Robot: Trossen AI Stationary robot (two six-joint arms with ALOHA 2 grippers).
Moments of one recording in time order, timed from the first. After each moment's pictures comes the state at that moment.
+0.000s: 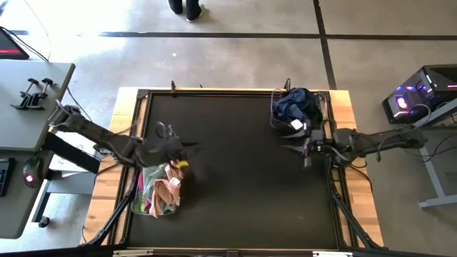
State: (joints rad) left arm -0.40 1.04 0.68 0.01 -0.80 -0.16; right arm 0.16 0.47 0.30 0.18 0.25 0.02
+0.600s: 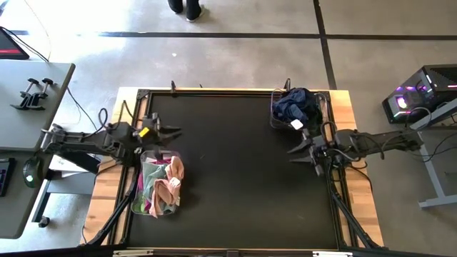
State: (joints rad) left arm -0.03 0.38 0.29 0.12 -0.26 -0.17; right arm 0.16 0.32 0.30 -0.08 -0.03 0.15
